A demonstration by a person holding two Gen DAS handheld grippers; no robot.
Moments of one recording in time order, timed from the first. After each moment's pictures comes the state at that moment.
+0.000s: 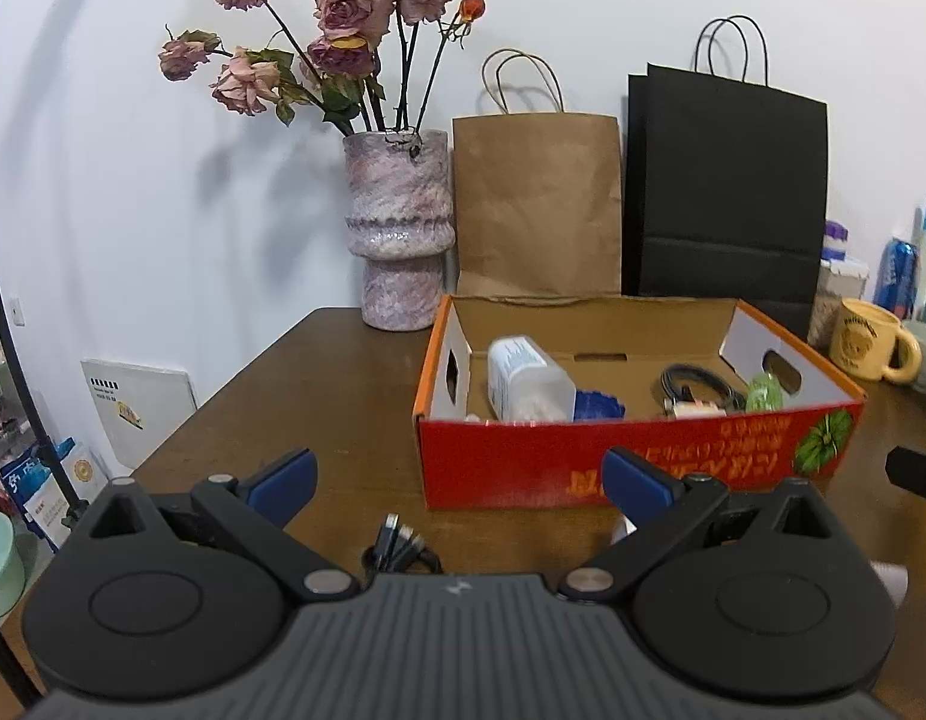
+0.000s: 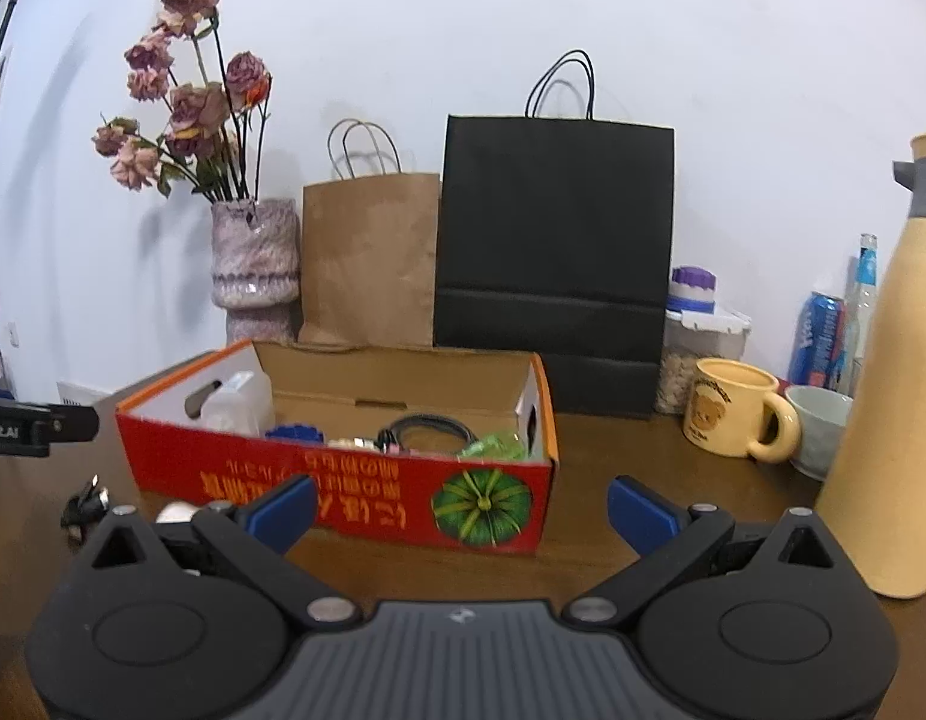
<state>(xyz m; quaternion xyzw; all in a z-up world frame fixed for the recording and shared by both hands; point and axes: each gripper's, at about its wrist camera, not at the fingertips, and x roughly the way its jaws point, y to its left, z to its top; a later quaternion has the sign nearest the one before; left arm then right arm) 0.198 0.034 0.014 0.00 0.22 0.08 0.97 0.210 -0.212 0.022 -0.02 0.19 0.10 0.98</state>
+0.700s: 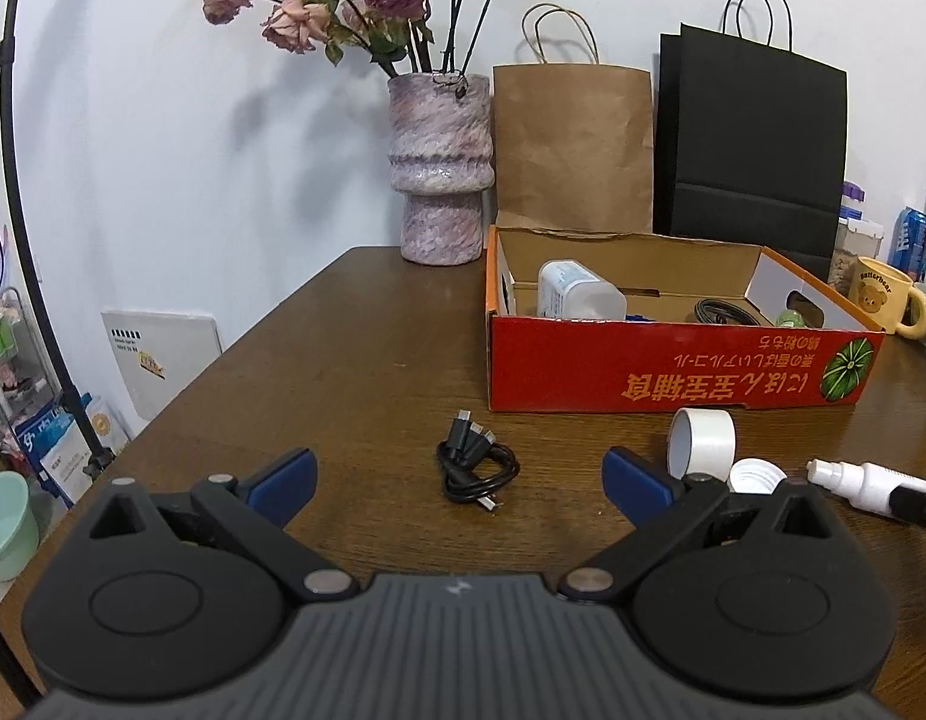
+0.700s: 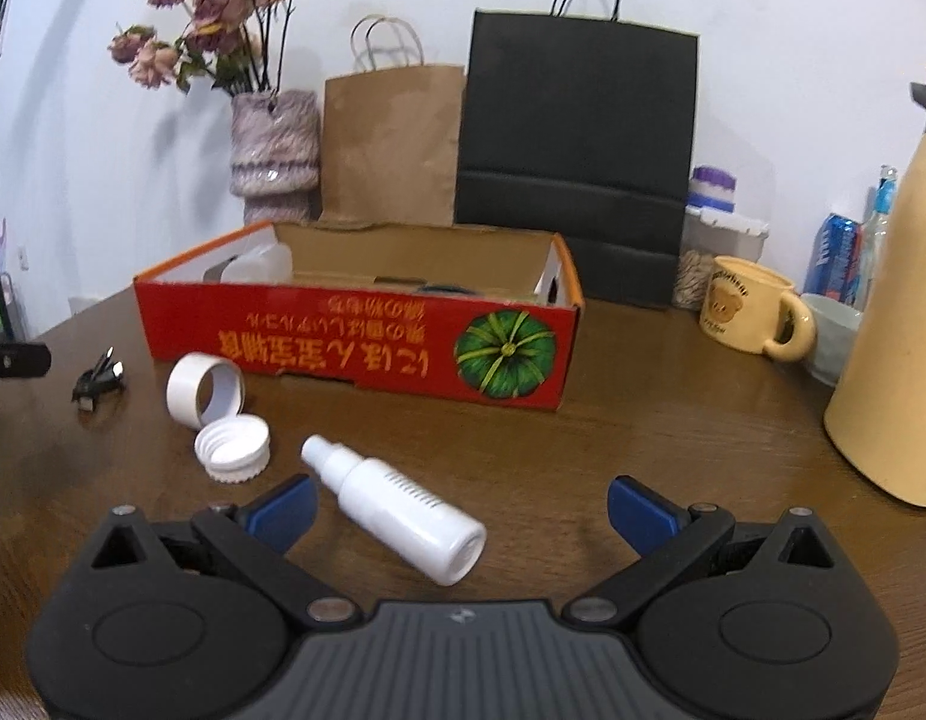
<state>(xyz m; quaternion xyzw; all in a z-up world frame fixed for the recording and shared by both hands) 0.164 0.068 -0.008 -0.01 0.25 0.09 0.96 0.195 -0.200 -0.016 -0.05 0.28 0.12 0.95</state>
